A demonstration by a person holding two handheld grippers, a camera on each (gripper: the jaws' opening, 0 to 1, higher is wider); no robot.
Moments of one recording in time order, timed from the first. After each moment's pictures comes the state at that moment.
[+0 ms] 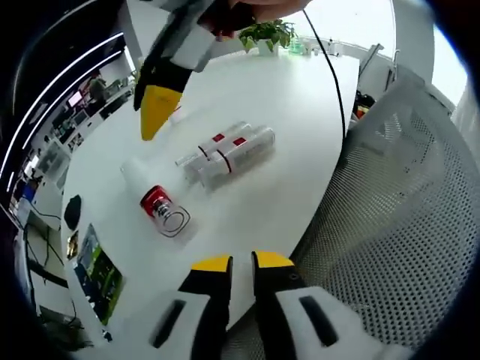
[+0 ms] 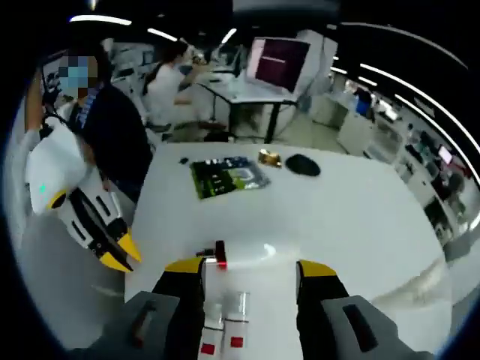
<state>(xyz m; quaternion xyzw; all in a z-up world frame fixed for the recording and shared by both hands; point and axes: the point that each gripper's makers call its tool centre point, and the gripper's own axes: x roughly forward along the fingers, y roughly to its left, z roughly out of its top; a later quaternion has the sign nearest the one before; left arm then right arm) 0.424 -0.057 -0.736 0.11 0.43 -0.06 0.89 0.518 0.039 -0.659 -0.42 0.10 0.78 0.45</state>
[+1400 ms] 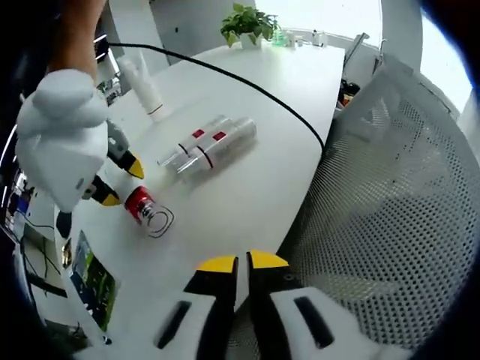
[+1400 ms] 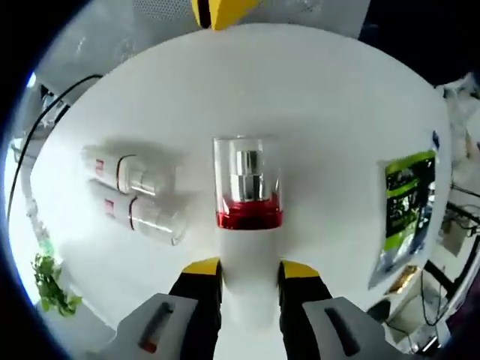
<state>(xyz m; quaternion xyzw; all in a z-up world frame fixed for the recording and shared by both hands) 0.421 -0.065 -0.741 0.12 0.44 -0.09 0.88 0.532 0.069 -0.765 -0.75 -0.24 0.58 -0.22</state>
